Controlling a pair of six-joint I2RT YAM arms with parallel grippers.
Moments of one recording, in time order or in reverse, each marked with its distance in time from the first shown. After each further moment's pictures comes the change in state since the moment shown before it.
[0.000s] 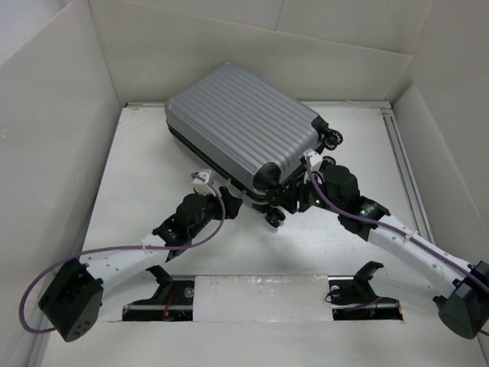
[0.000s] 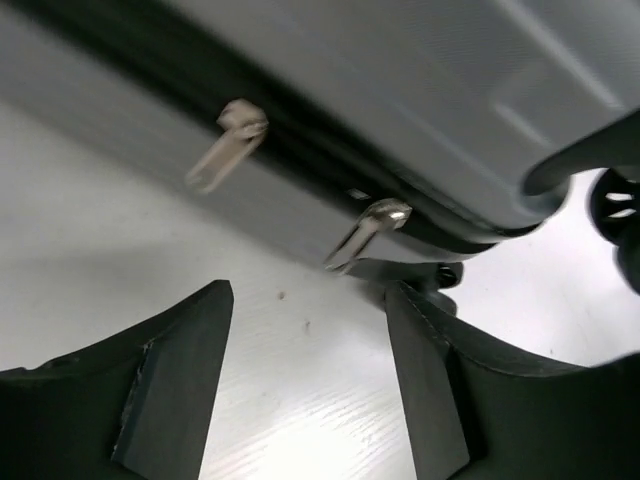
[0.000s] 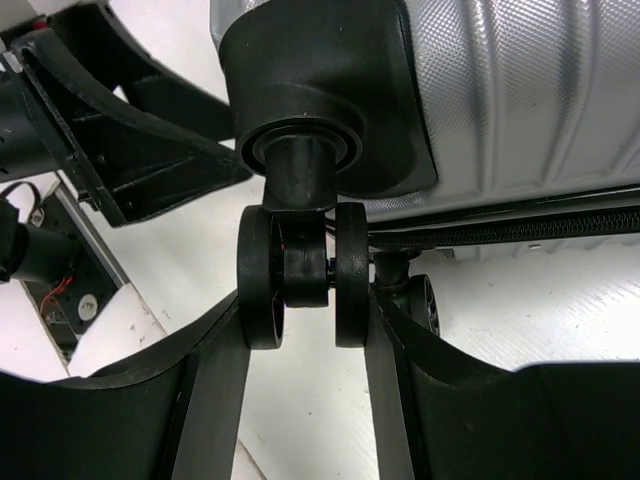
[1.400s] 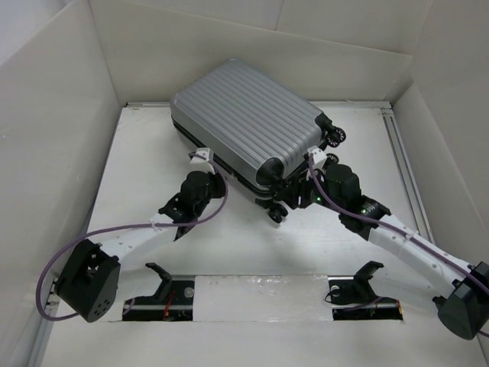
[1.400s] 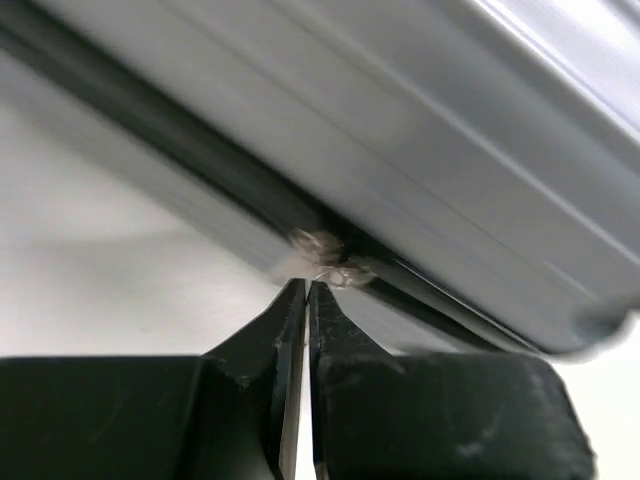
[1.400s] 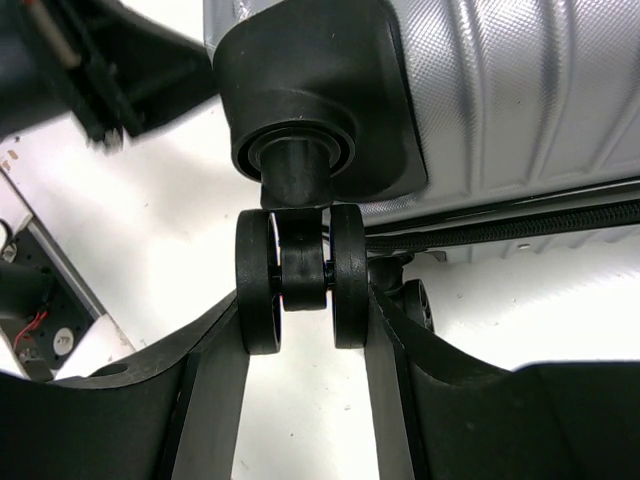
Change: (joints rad) left arm 0.064 0.223 0.210 -0.003 -0.056 0.122; right arm -0.016 0.006 0.009 0.014 0.053 -0.007
